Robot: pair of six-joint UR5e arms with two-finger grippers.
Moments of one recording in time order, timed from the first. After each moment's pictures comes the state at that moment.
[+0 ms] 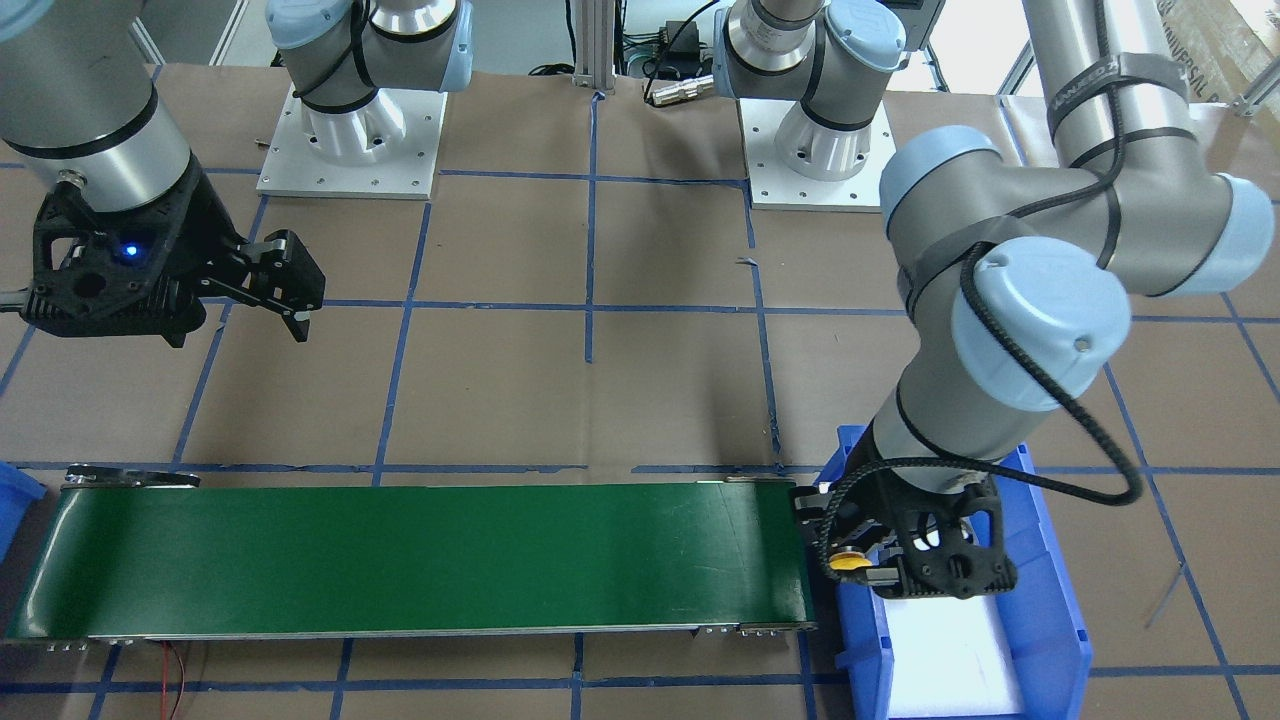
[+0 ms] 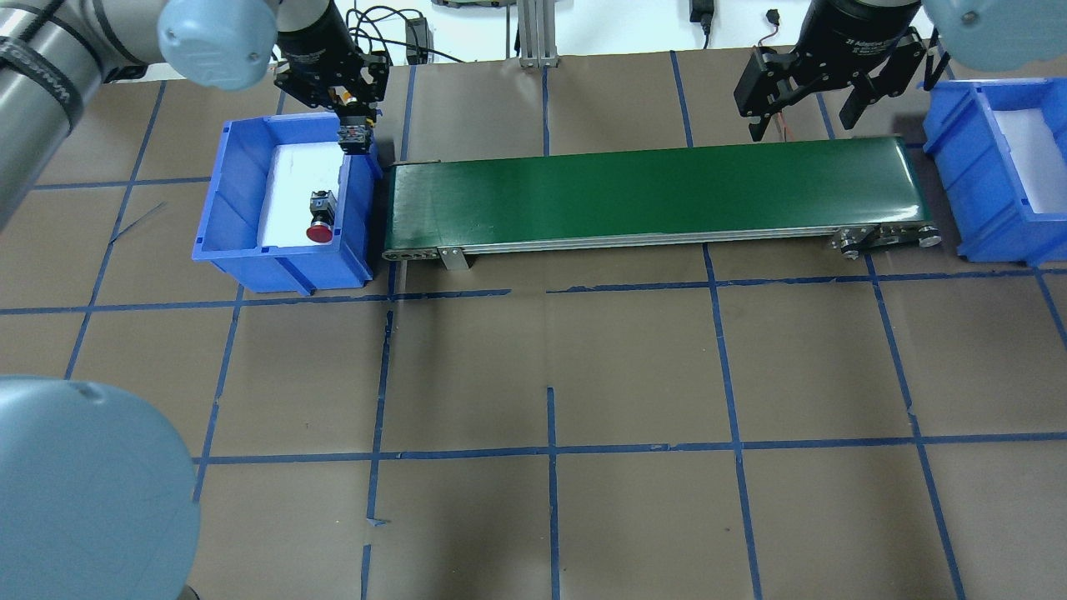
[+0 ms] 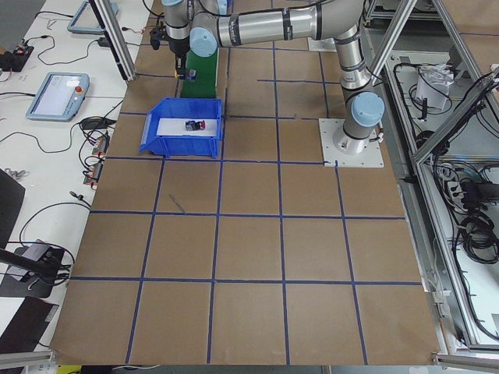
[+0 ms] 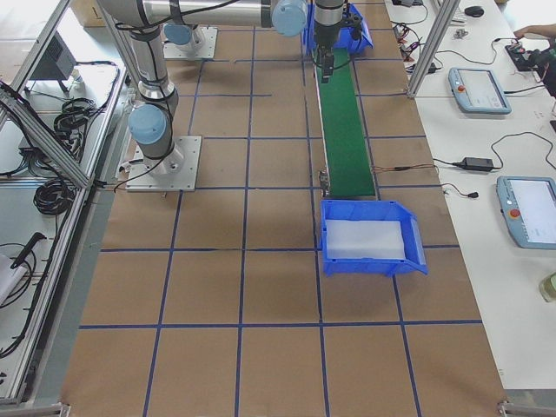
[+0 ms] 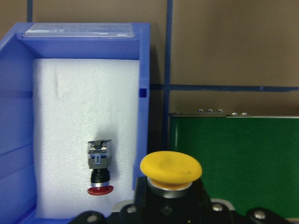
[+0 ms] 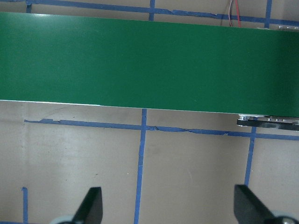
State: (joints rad) left arm -1.60 -2.06 -1.26 -1.28 1.55 -0.08; right arm 1.54 -1.43 1.43 -1.62 -1.59 -0.12
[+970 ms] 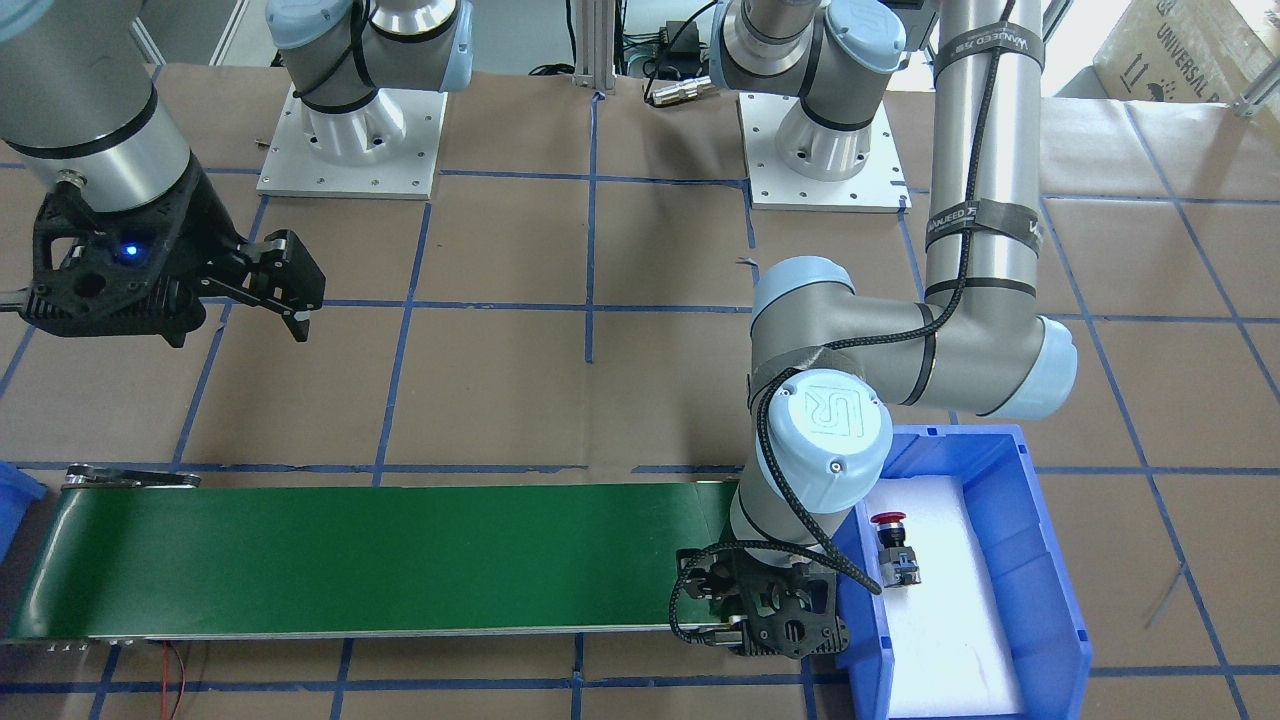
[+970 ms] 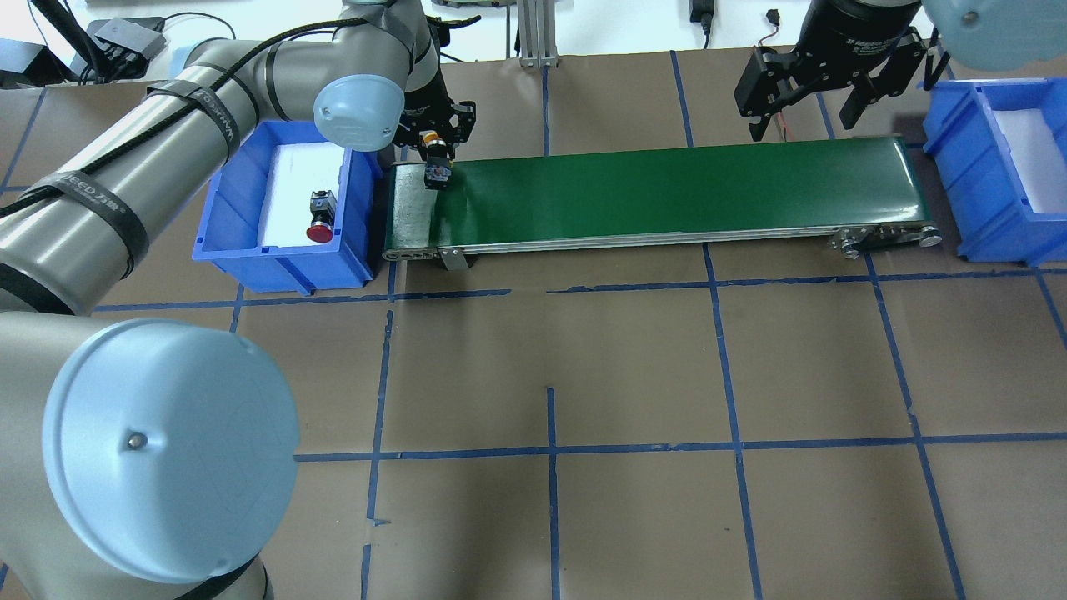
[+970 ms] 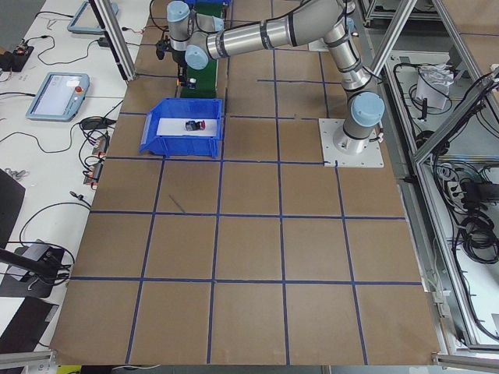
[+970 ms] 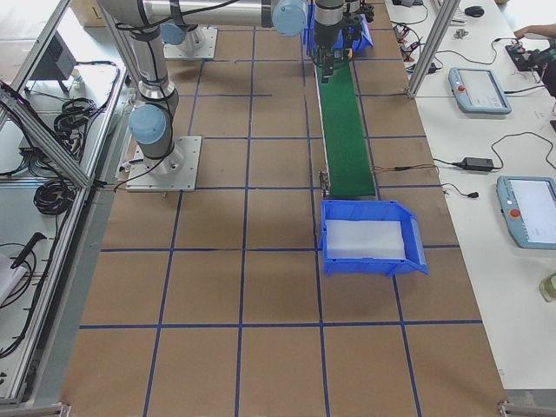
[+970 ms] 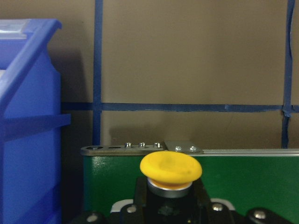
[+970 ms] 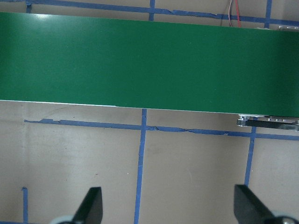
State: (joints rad) left arm -1.70 -2.21 -1.28 -1.11 1.59 -0.17; right arm 1.54 -1.43 1.43 -1.62 -1.59 -0.12
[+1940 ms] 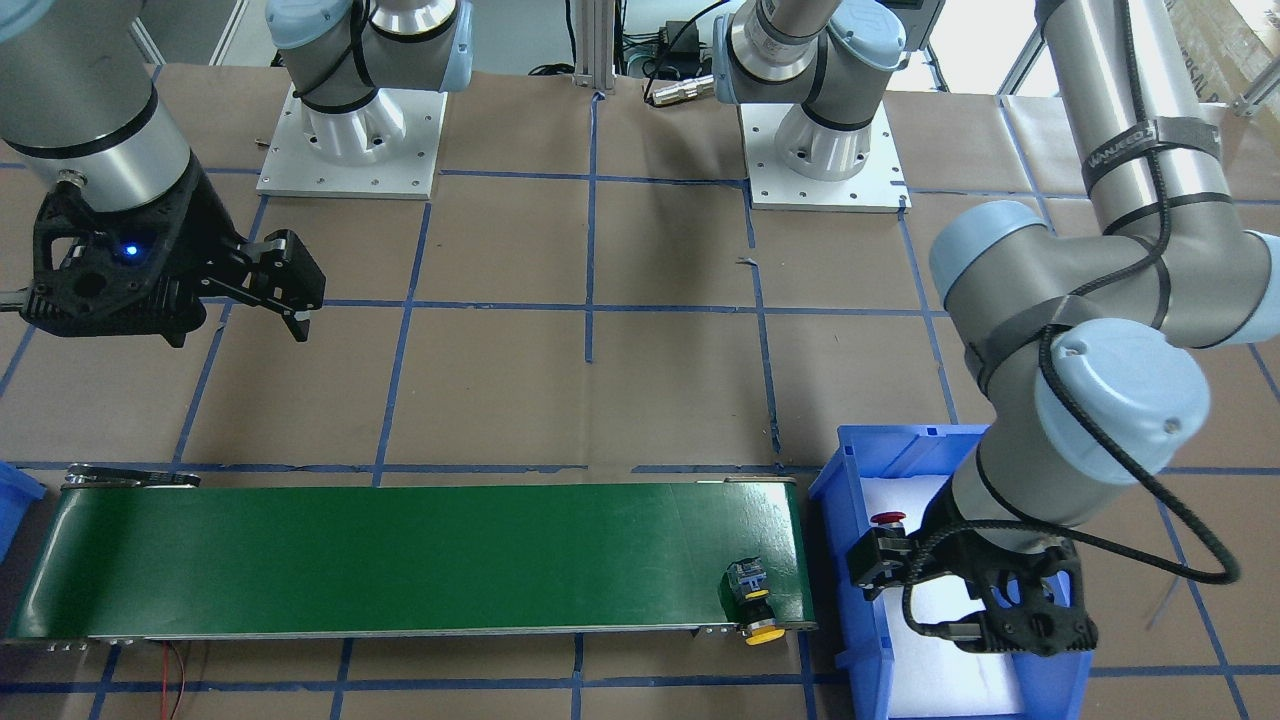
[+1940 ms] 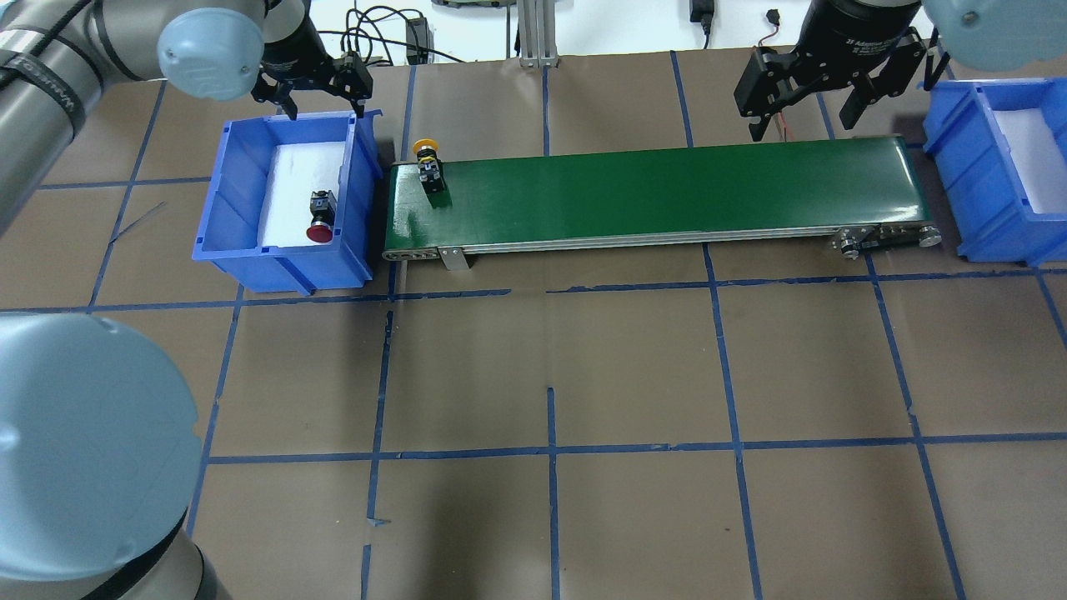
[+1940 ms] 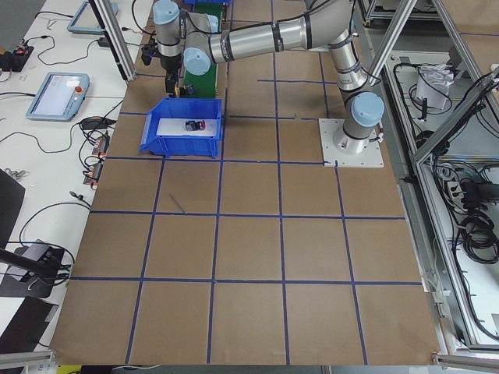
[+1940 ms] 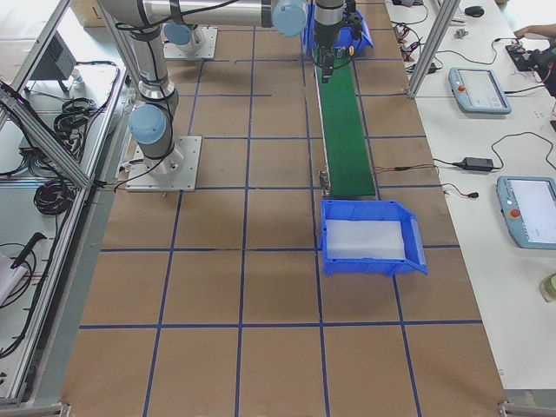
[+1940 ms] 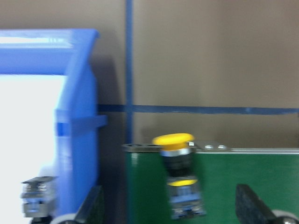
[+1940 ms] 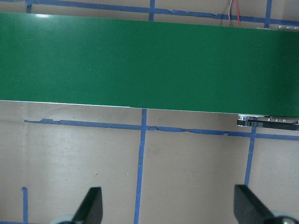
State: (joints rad) left arm -1.50 -2.11 -1.25 -1.22 1.59 0.09; right arm 1.54 -1.43 1.43 -1.62 -1.59 -0.12
